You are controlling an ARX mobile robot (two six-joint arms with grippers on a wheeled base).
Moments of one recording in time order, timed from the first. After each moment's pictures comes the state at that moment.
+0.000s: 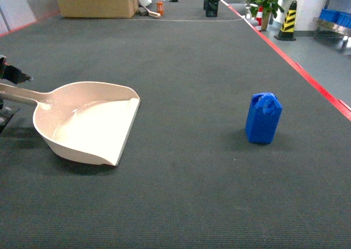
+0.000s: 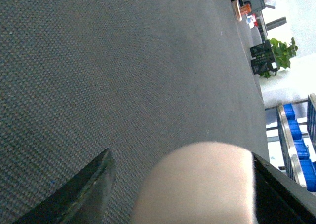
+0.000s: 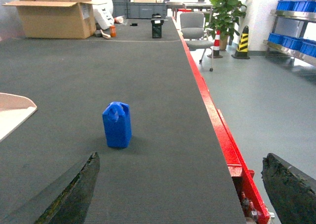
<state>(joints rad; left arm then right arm) 0.26 2.30 1.22 0.83 0.25 -0.97 0.00 0.00 0.01 0.00 0.00 0.00</state>
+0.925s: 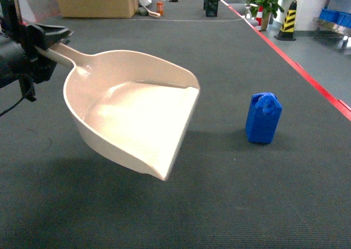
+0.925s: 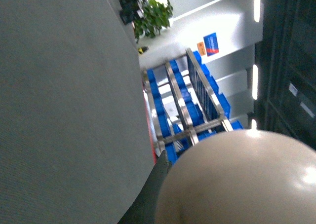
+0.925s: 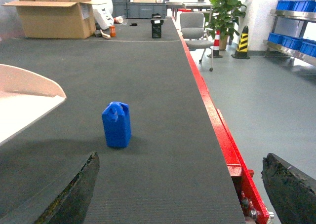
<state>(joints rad) 0.03 2.05 0.92 1.29 0.37 -1.21 0.00 0.00 0.01 0.00 0.00 0.00</state>
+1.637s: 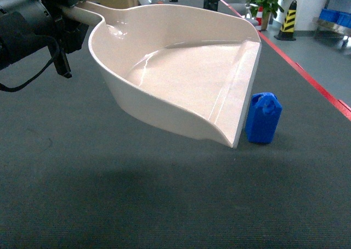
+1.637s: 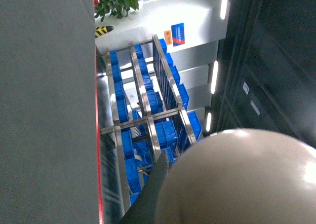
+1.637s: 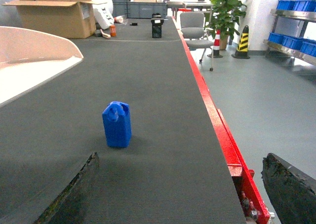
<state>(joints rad) -0.10 1.94 0.91 1.28 0.33 -1.41 0.00 0.00 0.01 0.00 0.00 0.00</state>
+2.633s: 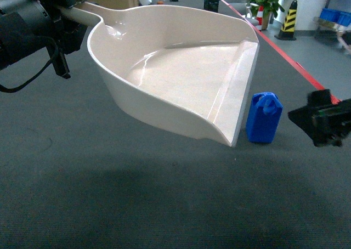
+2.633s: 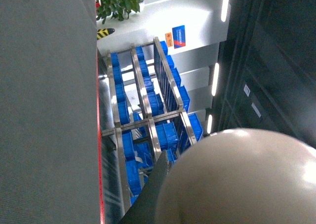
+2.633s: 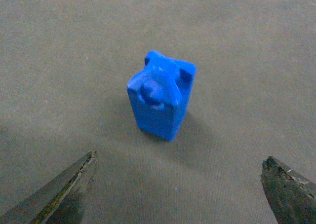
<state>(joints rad) -0.10 1.94 0.91 1.28 0.32 -1.41 0.08 1.70 0.81 0.34 -0.21 -0.13</state>
